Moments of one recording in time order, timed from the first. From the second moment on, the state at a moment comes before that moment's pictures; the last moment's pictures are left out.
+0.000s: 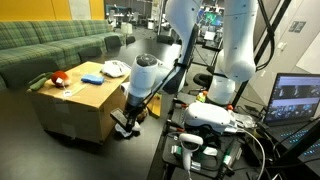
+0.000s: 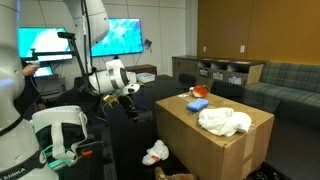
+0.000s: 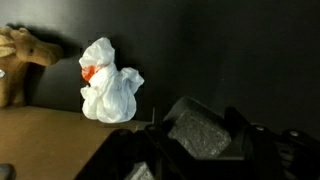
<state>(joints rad) 0.13 0.28 0.39 -2.56 -0.93 2.85 1.14</state>
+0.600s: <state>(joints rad) 0.12 0.06 0.45 -2.48 -0.60 2.68 0.84</state>
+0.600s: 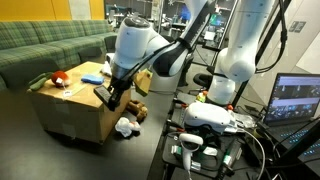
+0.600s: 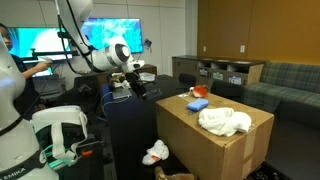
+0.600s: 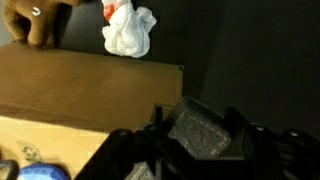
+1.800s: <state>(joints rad) 0.25 0.40 0.18 -1.99 -0.60 2.57 0.65</state>
